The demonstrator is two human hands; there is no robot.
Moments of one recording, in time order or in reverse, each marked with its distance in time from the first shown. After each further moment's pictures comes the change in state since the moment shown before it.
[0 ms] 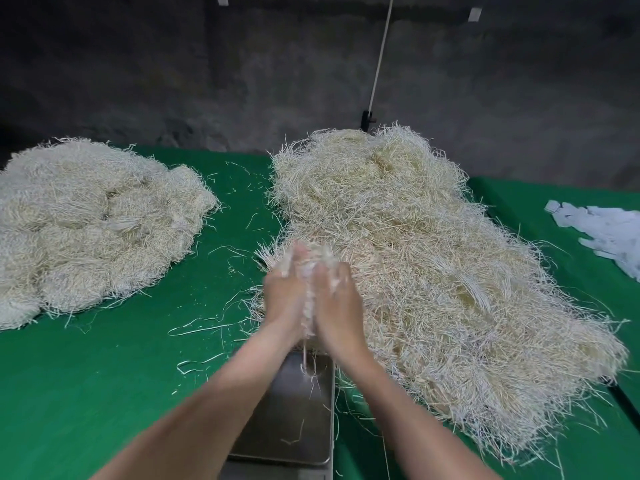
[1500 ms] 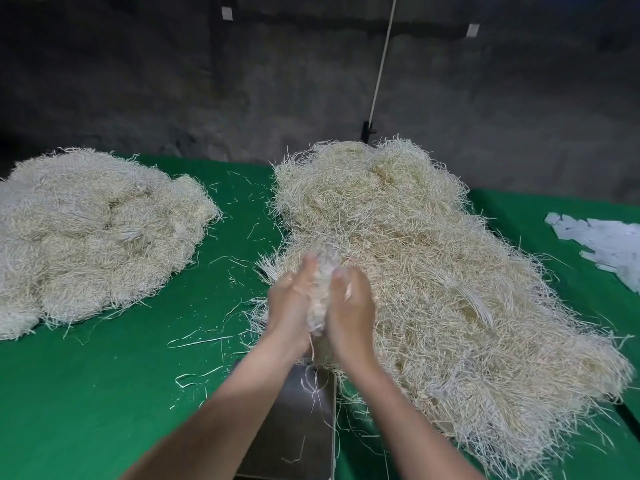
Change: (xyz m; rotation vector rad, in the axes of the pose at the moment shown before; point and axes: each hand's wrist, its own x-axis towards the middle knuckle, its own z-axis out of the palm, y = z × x) left_hand 0.005 0.007 -0.002 -0.180 -0.105 -0.155; right_hand -0.005 -0.009 0.007 0.039 0.083 -0.036
